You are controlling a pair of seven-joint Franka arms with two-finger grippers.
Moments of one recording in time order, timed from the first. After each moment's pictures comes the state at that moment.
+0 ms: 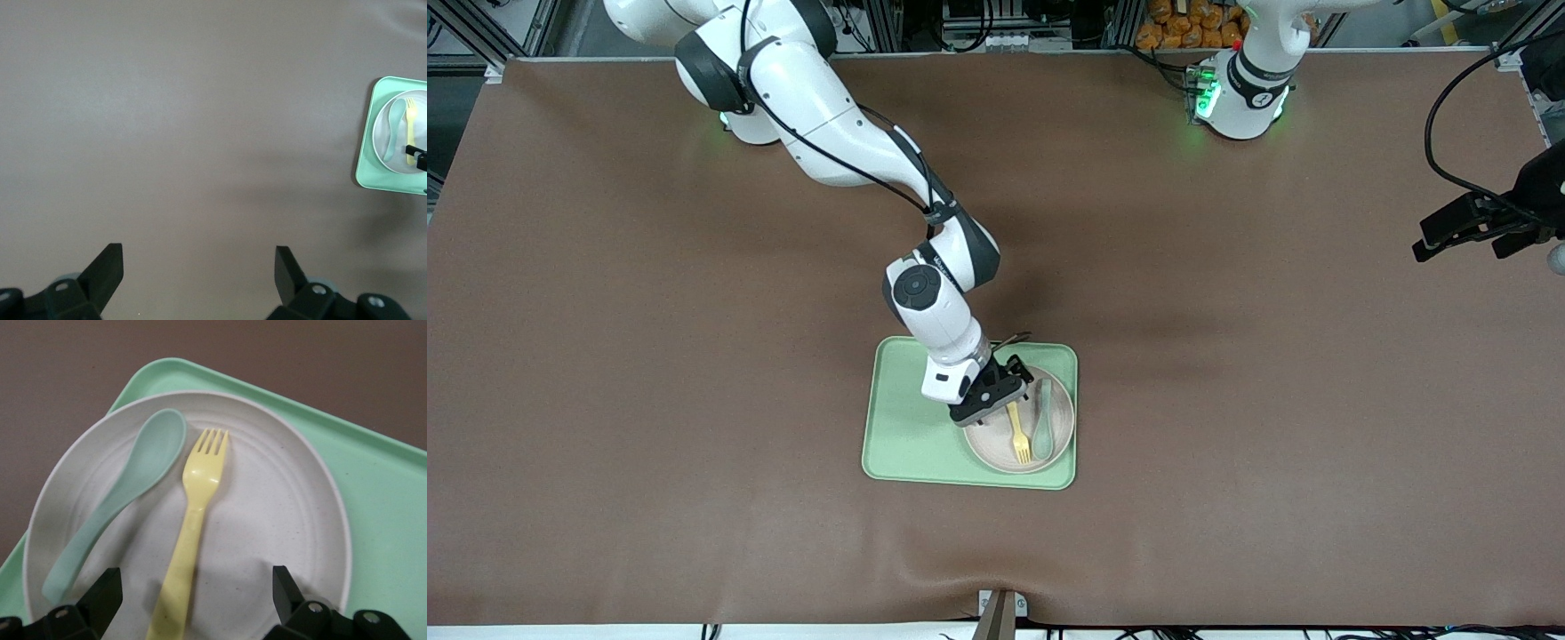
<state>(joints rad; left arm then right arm) -0.01 0.05 -0.01 -1.48 -0.05 1.57 -0.08 0.73 1.01 -0.07 -1.28 0.25 2.73 0.04</state>
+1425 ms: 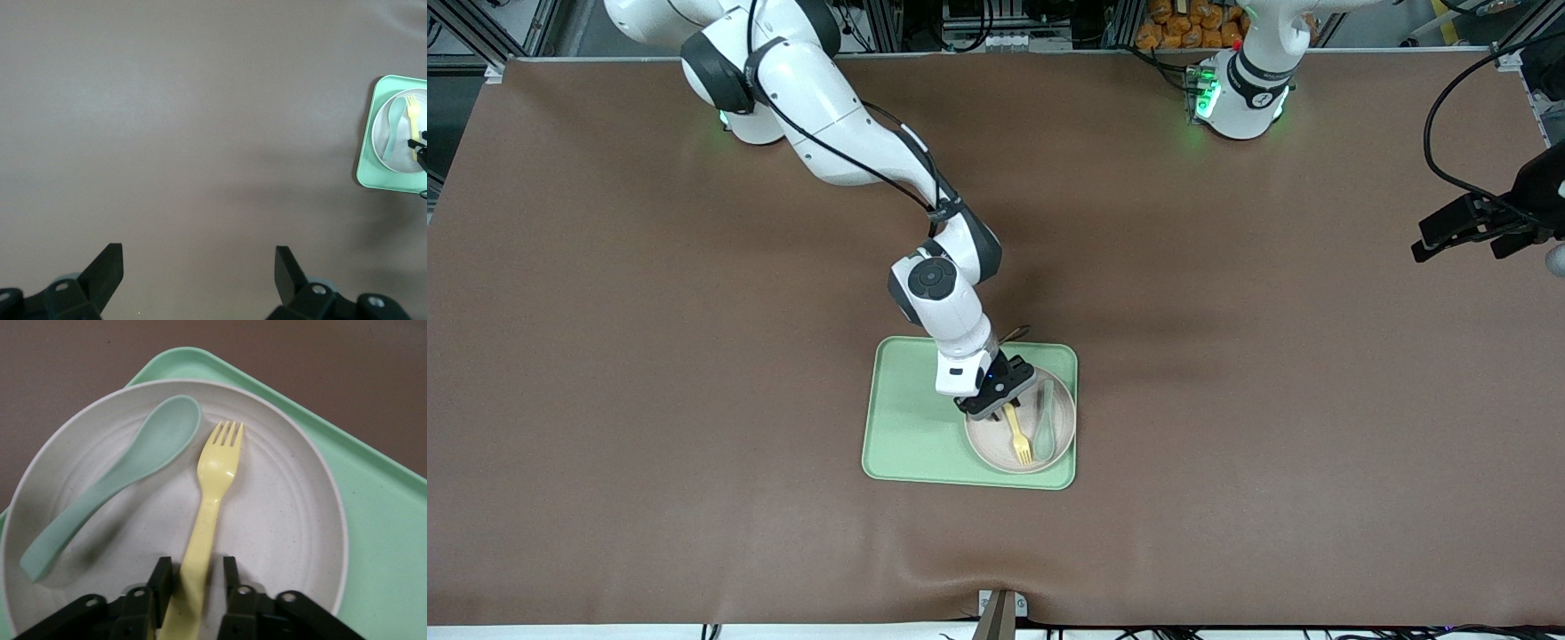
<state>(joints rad) -0.01 0.05 0.00 -1.48 -0.05 1.57 -0.08 0.74 1.02 -0.09 -1.28 0.13 2.74 0.02</state>
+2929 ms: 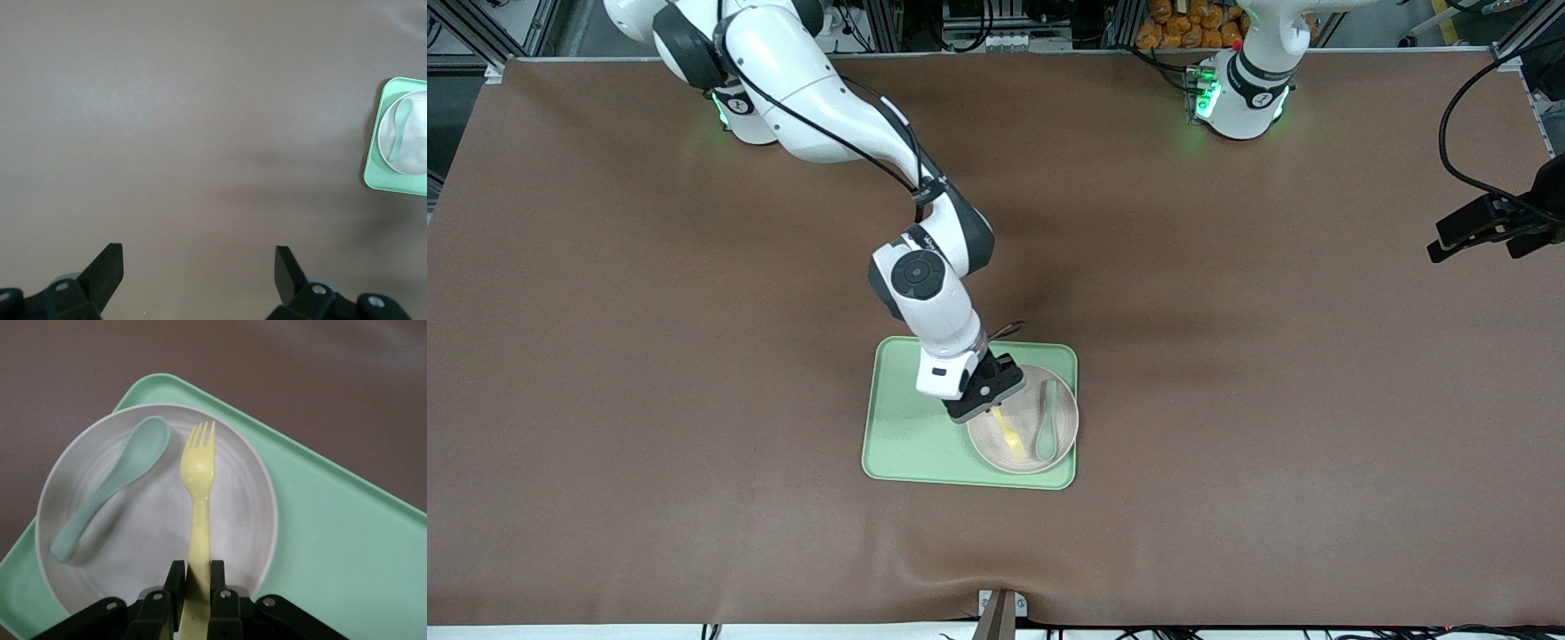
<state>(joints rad) 0.01 0.05 0.00 -1.49 -0.05 1.57 -0.06 0.71 0.88 -0.10 -1.31 0.14 2.53 0.07</state>
